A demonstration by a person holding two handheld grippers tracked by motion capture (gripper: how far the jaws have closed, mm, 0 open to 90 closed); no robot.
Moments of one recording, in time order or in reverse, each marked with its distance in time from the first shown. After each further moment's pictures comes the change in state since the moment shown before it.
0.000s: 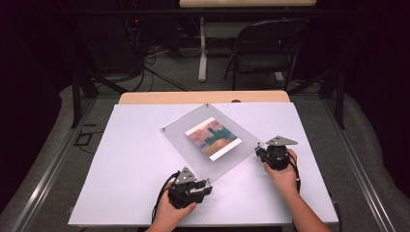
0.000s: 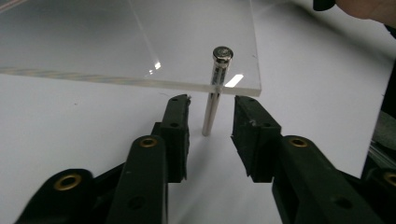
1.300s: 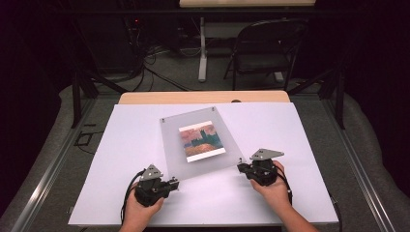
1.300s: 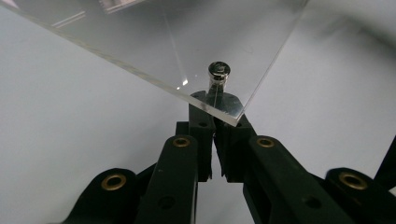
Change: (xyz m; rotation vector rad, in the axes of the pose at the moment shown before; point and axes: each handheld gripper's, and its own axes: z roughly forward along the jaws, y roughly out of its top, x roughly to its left) left arm 0.052 -0.021 -0.071 0.033 0.096 -0.073; right arm 0.068 -0.001 -0.023 0.041 0.224 -0.080
